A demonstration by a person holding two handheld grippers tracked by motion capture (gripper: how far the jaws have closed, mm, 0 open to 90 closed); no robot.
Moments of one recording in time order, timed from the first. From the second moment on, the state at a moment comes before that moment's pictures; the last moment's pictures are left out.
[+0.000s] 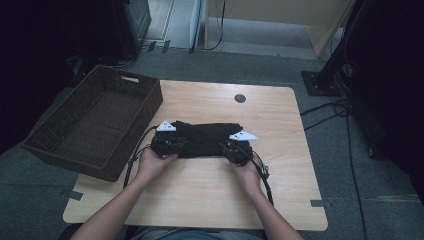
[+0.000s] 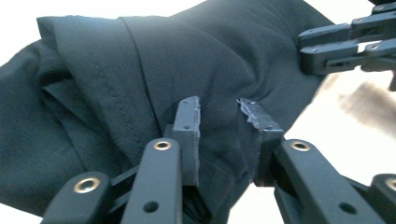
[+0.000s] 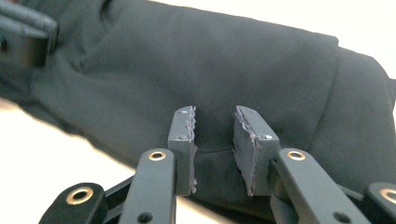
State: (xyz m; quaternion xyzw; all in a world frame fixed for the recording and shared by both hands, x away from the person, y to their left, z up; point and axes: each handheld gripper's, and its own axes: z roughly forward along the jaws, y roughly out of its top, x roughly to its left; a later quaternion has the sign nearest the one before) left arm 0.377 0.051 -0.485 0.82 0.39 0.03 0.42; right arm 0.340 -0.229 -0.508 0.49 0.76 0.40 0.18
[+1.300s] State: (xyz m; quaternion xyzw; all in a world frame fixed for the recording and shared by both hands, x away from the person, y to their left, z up) left arm 0.392 0.065 -0.469 0.80 0.43 0.01 0.42; right arm 0.395 -0.211 -0.498 0.50 0.75 0.39 0.20
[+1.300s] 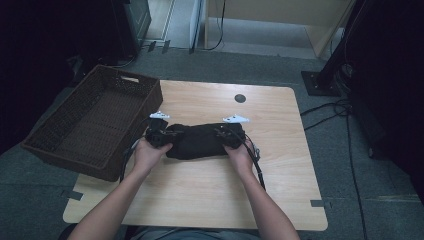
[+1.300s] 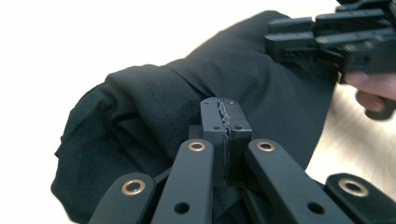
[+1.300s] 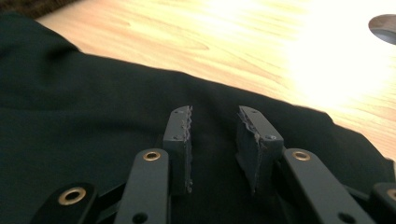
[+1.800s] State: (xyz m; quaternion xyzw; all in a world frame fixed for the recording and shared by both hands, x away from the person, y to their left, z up) left arm 0.354 0.062 -0.485 0.81 0.42 0.00 0.41; right arm 0.387 -0.219 -0.508 0.50 0.74 0.39 0.23
